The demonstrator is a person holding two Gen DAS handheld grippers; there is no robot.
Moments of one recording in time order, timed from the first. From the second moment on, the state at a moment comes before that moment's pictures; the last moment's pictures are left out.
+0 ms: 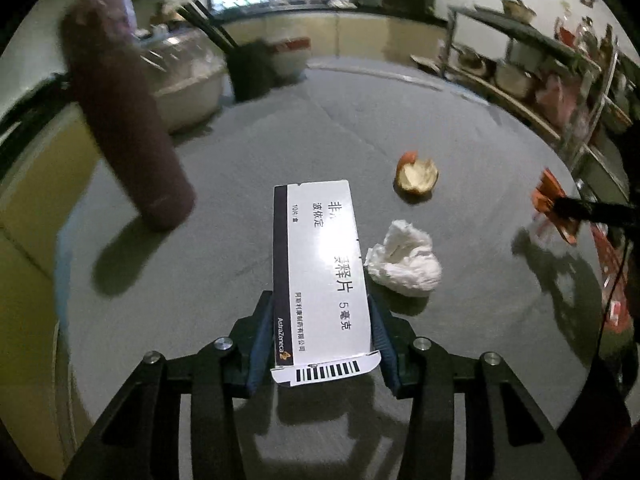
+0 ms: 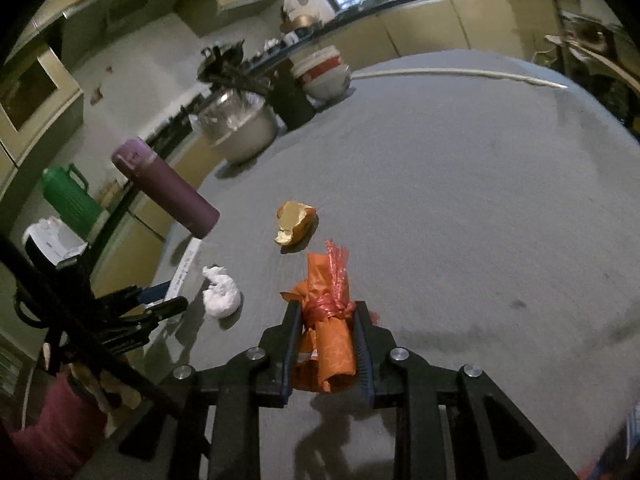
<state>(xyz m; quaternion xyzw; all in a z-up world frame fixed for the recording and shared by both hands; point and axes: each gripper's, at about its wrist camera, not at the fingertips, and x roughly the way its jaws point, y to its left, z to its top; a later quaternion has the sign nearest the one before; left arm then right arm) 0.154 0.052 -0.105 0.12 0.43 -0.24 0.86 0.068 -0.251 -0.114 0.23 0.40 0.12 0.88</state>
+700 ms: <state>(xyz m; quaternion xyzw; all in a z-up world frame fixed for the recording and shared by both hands) 0.020 -0.067 -0.037 0.19 0.34 -0.16 0.91 -0.041 -0.269 -0.067 0.27 0.31 0.13 0.90</state>
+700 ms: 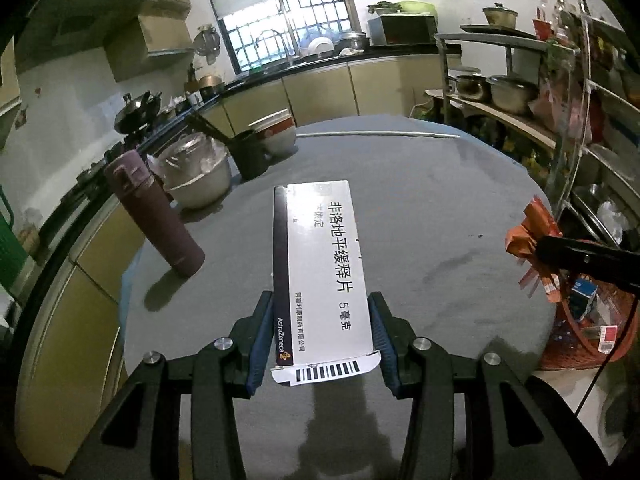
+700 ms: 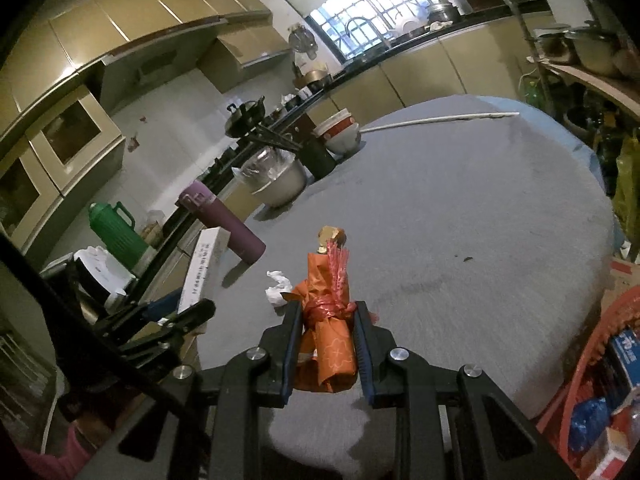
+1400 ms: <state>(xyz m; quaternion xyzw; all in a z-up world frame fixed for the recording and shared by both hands) -0.011 -0.144 -0.039 0.26 0.31 -0.17 0.90 -0.093 -0.327 -0.070 0.31 0.28 0.11 0.90</state>
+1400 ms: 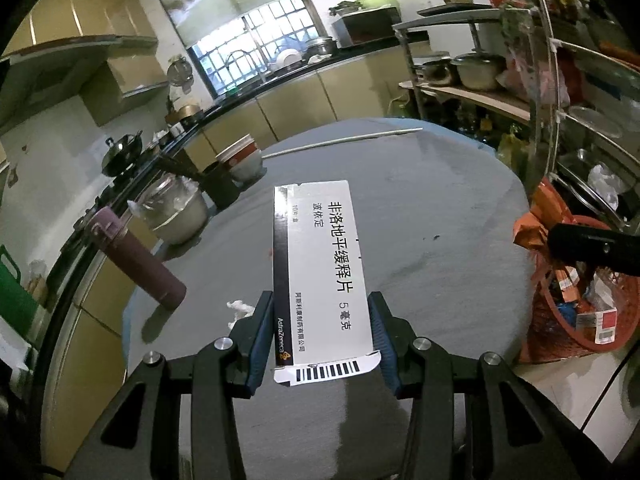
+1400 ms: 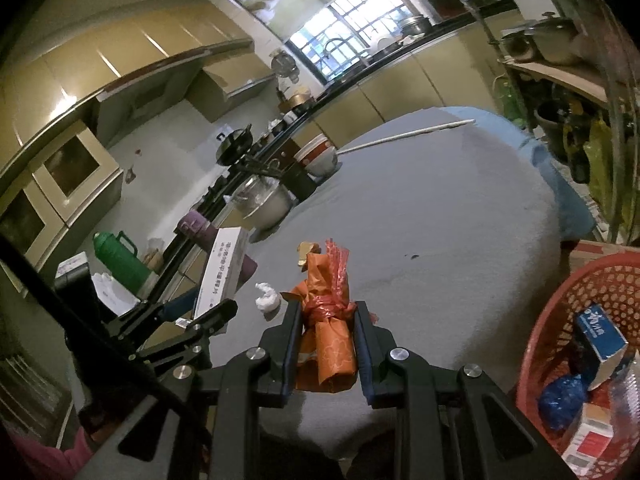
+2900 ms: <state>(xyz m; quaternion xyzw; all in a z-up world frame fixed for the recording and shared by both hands) -0.061 -0.259 -0.043 0.33 0.27 -0.24 0.87 -0.204 -0.446 -0.093 0.40 0.24 -0.02 0.89</state>
